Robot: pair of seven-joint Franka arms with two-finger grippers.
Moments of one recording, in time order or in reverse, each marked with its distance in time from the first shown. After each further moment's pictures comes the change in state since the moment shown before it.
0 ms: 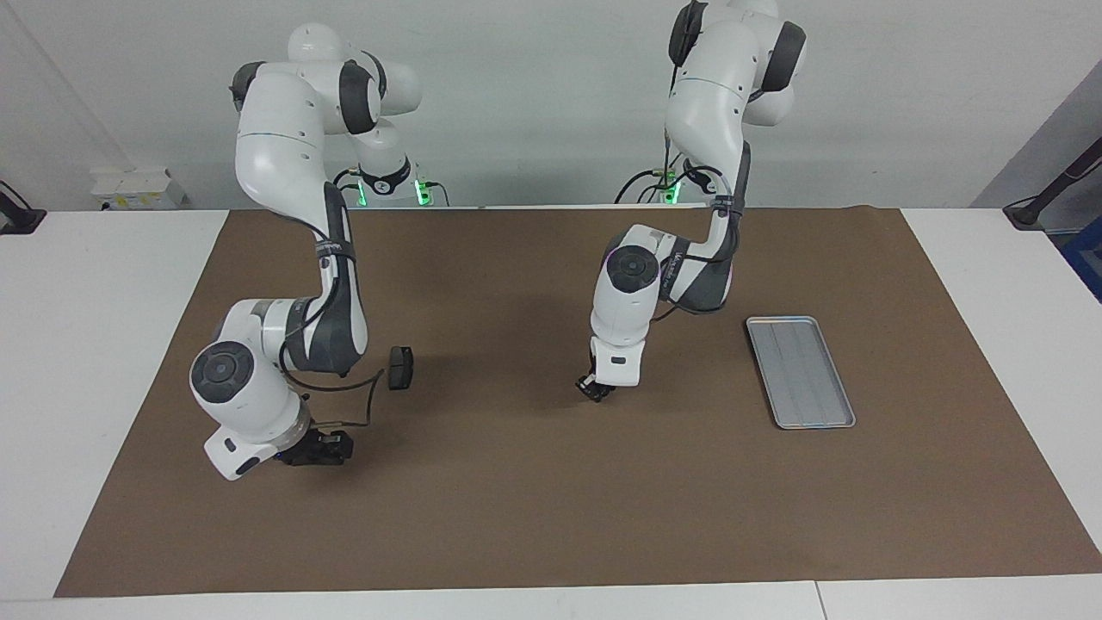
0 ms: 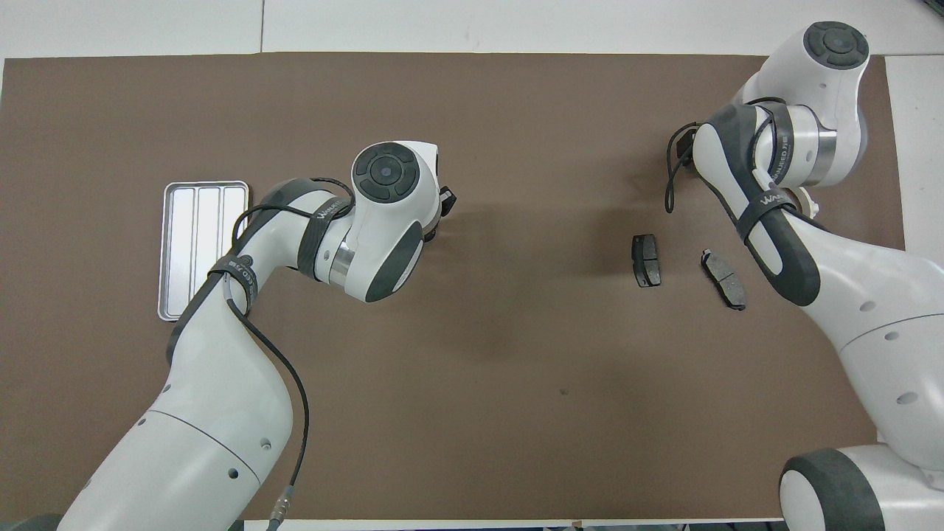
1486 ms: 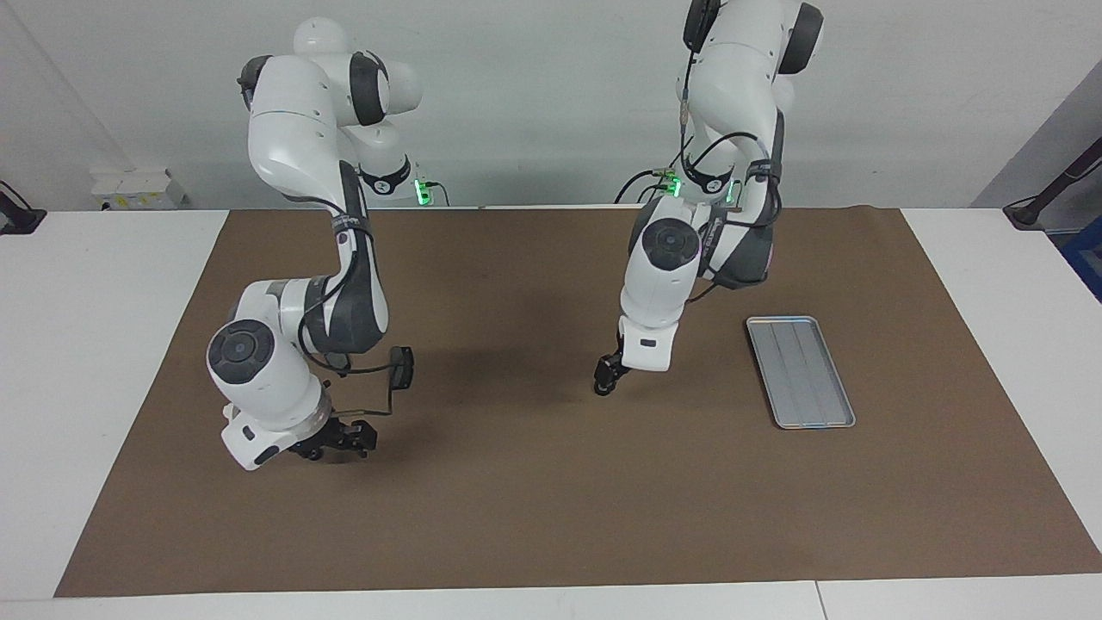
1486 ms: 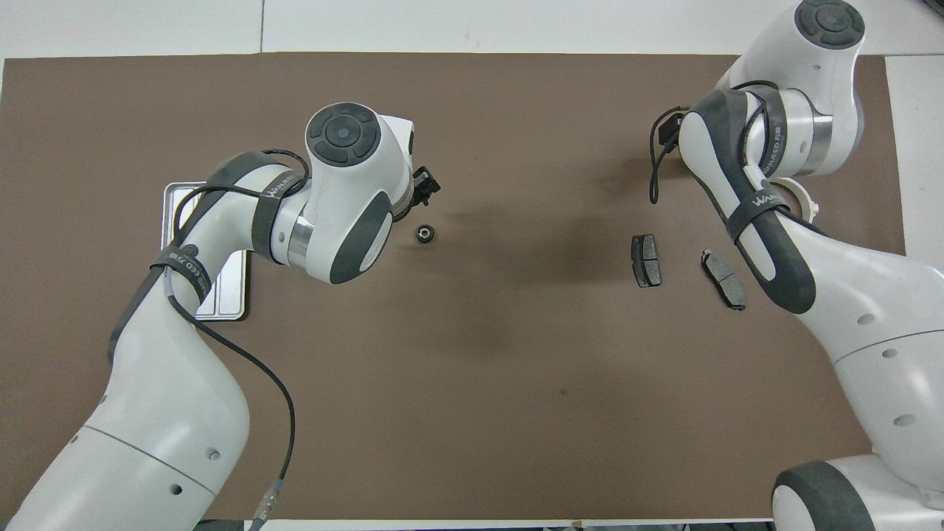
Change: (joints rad) left arm 0.066 -0.042 -0.016 0.052 -0.011 -0.116 0.113; right arm 0.043 -0.030 0.001 0.049 0.021 -0.039 0.031
